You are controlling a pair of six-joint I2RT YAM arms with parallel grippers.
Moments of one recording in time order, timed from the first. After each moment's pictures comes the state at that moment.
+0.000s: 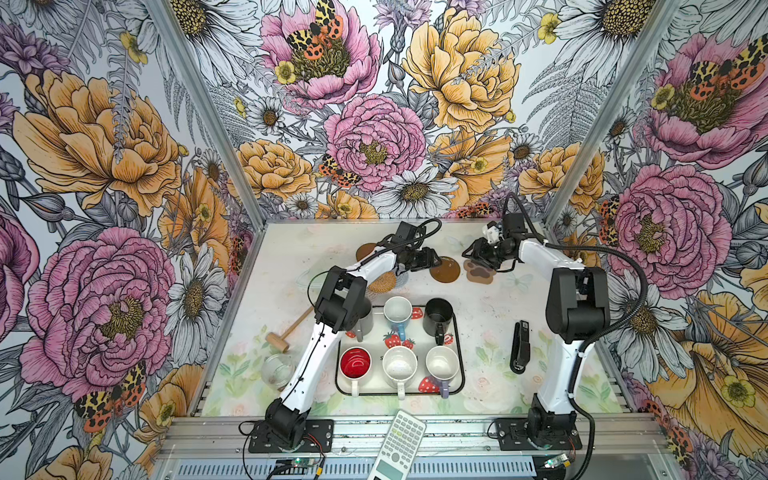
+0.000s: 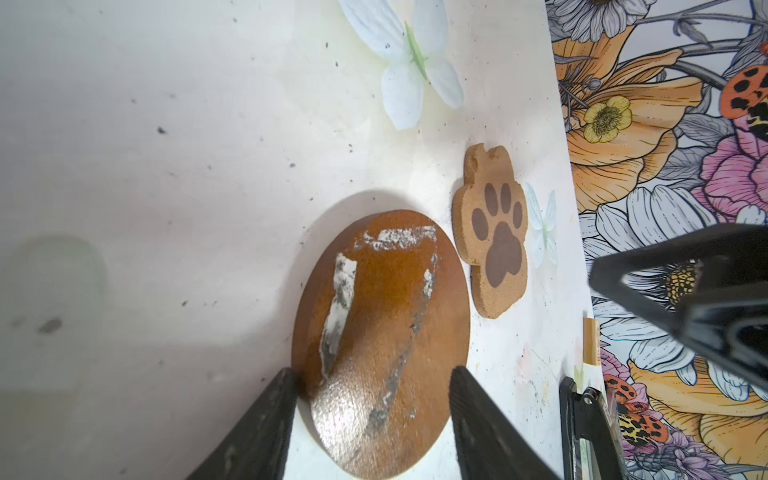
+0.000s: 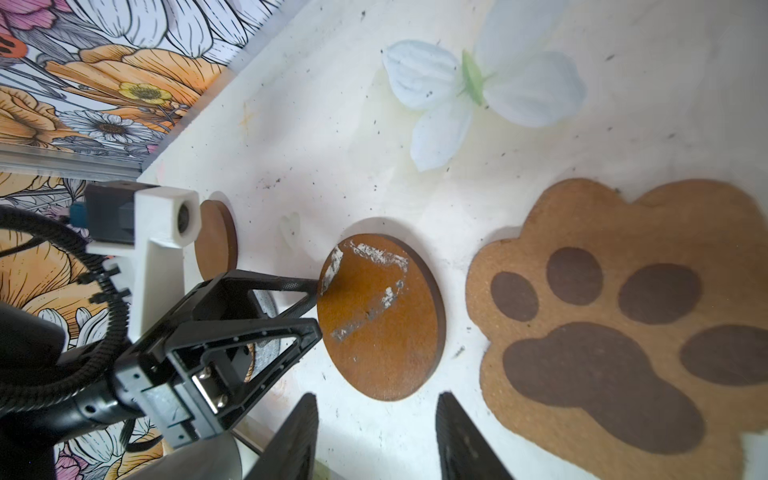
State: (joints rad) left arm -0.54 2.59 2.18 -0.40 0.54 -0.53; right arm -0.01 2.02 1.55 -0.56 -0.58 0.39
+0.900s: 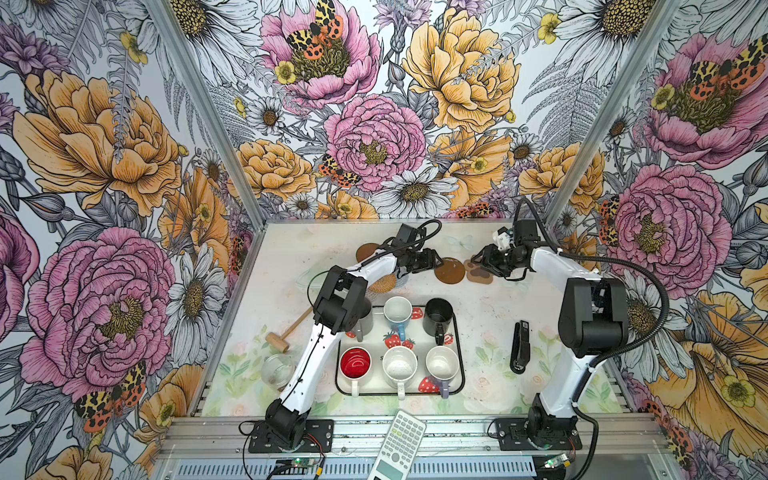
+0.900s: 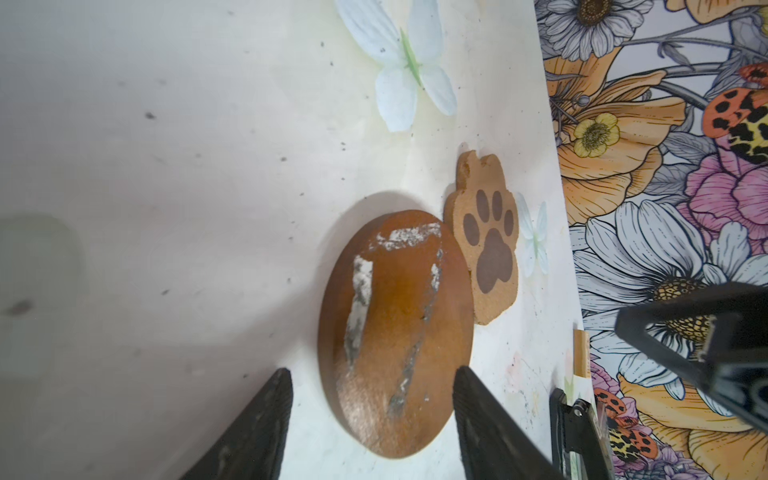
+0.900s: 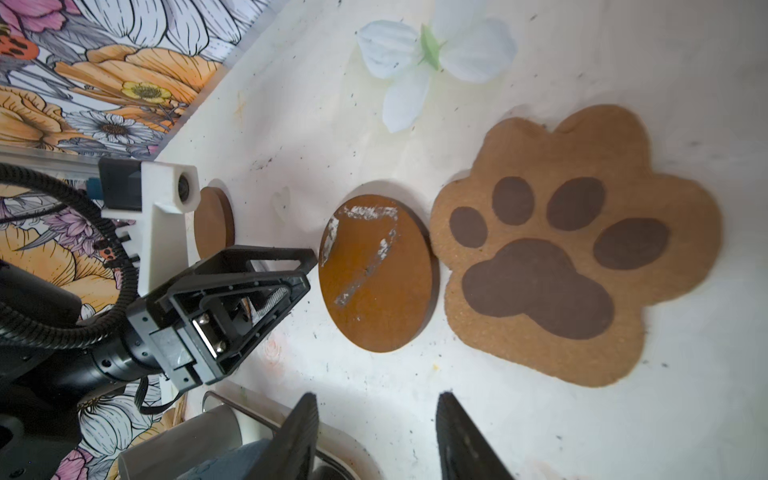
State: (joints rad) left arm -0.53 2.53 2.05 -0.28 0.51 -0.60; right arm -0.01 1.89 1.40 -0.54 -0.59 0.39
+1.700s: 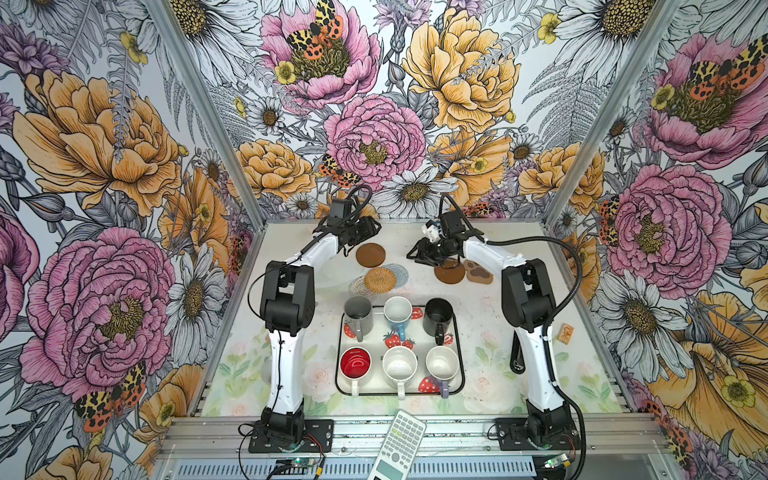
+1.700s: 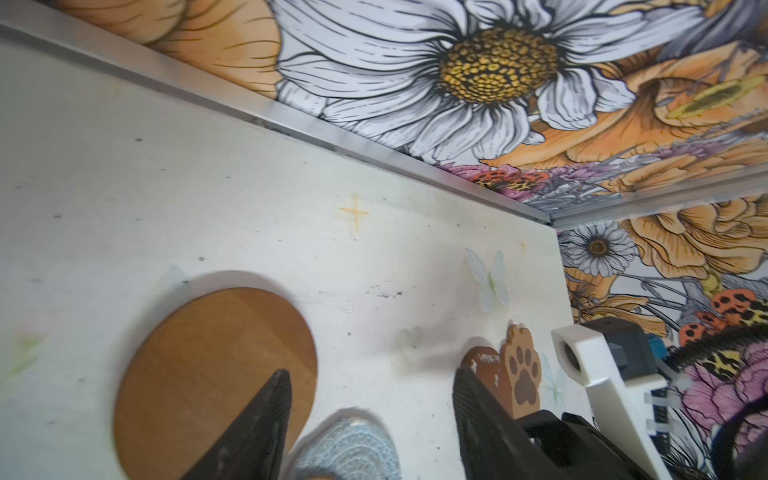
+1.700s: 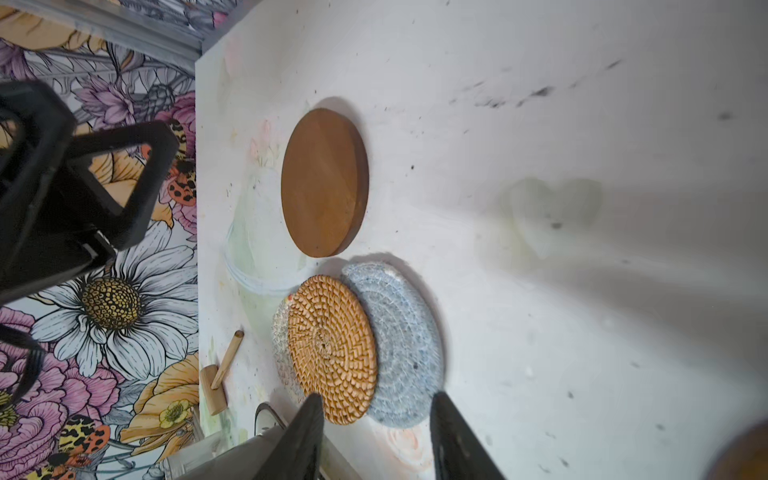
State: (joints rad) left arm -0.19 2.21 1.81 -0.27 0.36 -0.58; right arm 0.34 2.35 1.94 -0.54 -0.65 0.52
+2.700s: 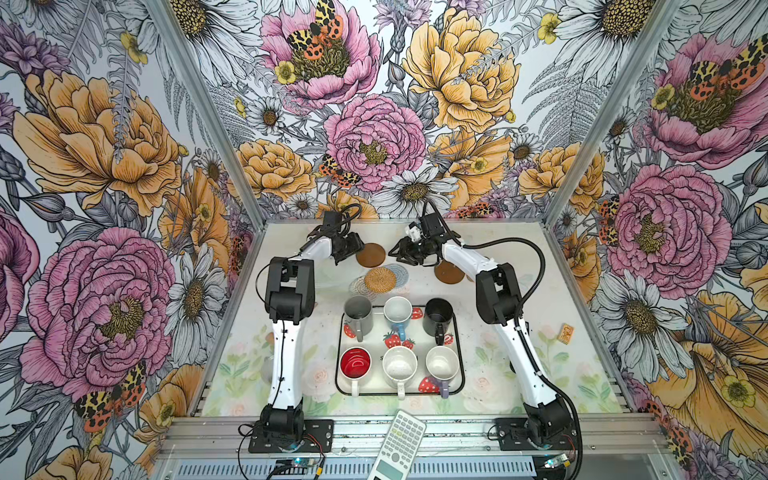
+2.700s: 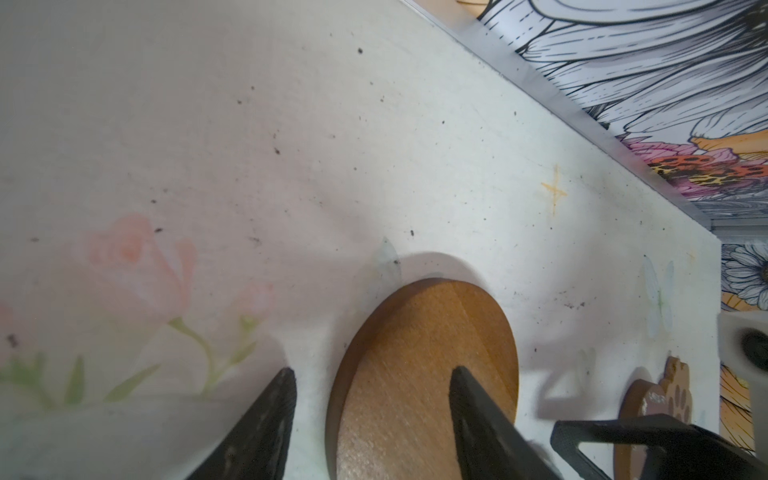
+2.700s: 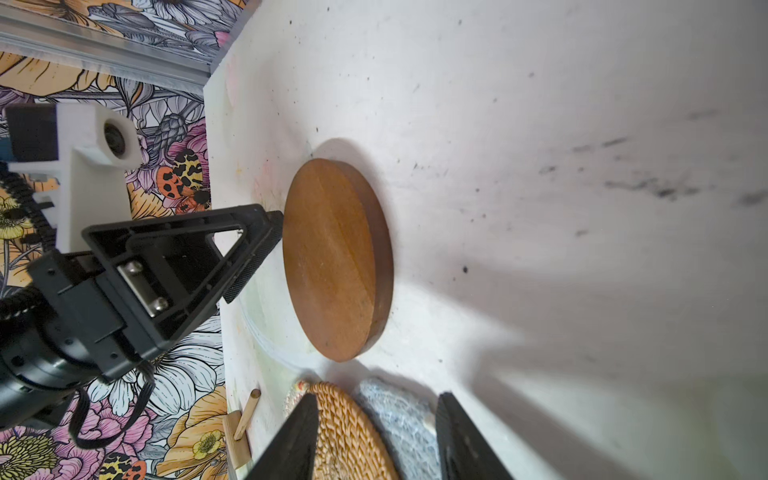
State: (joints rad) left arm -0.13 2.40 1.91 -0.41 0.31 -0.51; right arm 0.39 2.66 2.31 -0.53 -0.69 0.68
